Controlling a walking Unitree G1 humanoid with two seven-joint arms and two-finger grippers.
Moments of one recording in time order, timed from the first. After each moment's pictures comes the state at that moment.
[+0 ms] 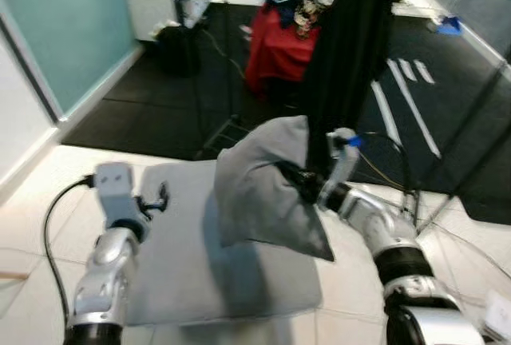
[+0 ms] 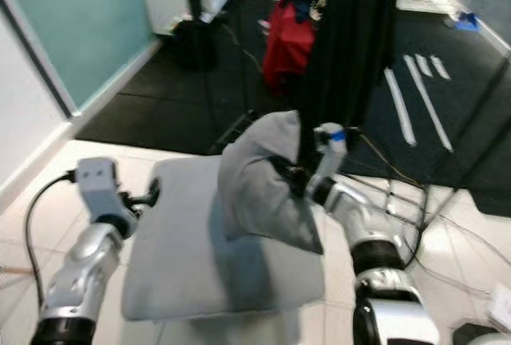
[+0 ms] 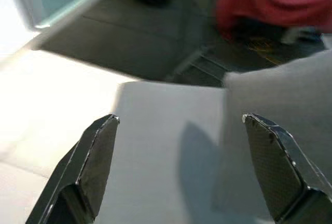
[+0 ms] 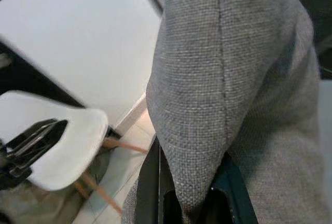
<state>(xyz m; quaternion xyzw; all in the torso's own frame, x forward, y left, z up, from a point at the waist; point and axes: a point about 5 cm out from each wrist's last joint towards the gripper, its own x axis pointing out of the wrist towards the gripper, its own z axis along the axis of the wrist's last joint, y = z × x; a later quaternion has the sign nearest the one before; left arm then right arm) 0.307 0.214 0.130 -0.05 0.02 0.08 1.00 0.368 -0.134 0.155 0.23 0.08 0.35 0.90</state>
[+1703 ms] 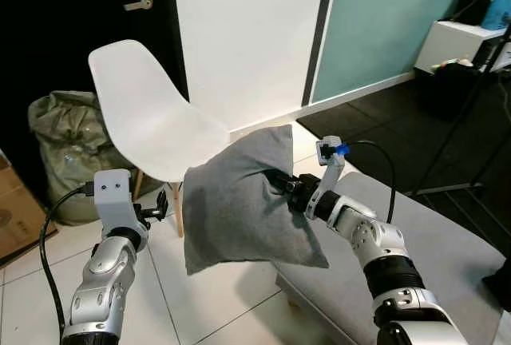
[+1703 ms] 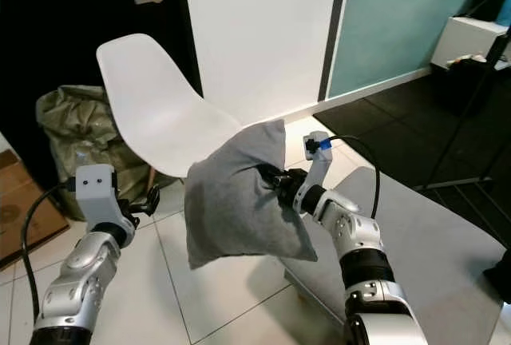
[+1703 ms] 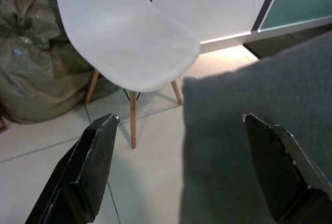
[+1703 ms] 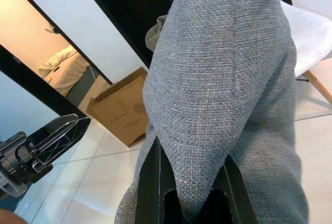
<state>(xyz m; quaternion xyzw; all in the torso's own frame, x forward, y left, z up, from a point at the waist) 0.304 0.207 0.121 -0.06 0.03 0.06 1.00 0.360 -0.130 0.146 0.22 0.09 0.36 0.90</state>
